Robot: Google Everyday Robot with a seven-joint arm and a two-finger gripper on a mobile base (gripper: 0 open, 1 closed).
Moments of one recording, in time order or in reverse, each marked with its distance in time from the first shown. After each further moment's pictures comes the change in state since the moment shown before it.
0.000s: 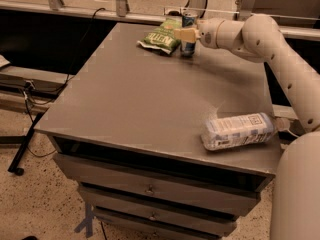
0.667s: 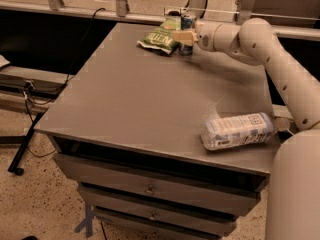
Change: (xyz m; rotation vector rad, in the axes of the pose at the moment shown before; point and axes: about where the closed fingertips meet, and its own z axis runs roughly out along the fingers) arm 0.013 0.000 0.011 -0.011 0.004 0.052
